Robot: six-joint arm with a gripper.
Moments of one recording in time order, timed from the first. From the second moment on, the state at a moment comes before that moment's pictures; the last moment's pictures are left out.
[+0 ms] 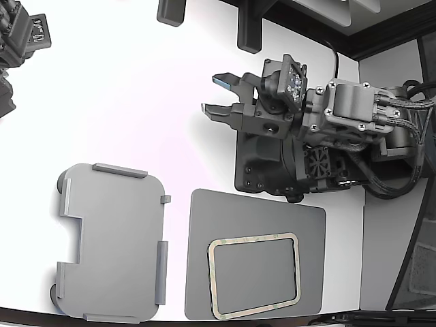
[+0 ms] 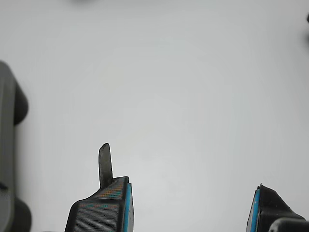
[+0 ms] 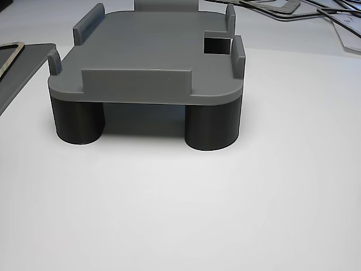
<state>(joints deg) 7.8 168.0 152.3 56.7 17.7 11.0</state>
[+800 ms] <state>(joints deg) 7.8 168.0 152.3 56.7 17.7 10.7</state>
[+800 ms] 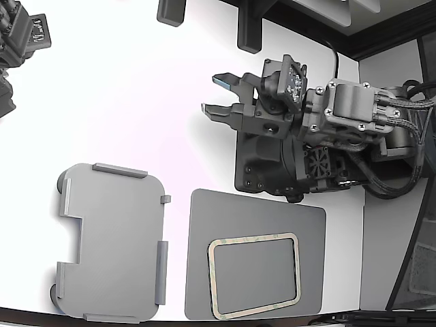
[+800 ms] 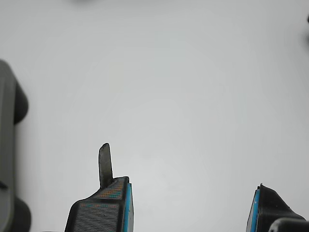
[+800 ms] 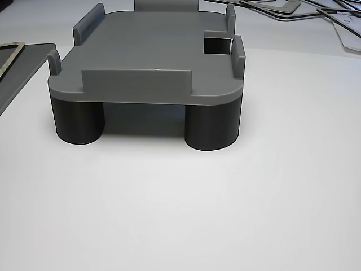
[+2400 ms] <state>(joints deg) 24.5 132.3 115.7 75.1 14.7 20.5</state>
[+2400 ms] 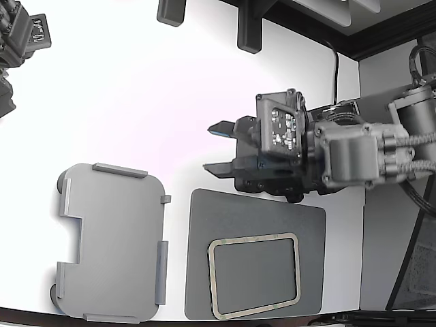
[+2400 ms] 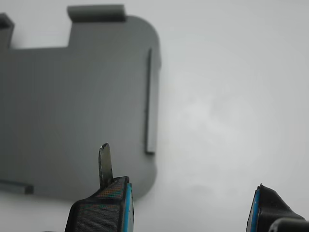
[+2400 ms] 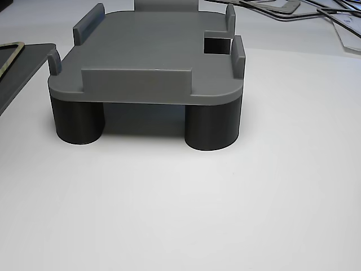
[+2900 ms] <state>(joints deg) 55.2 116.5 110.0 88.1 17.8 53.4</state>
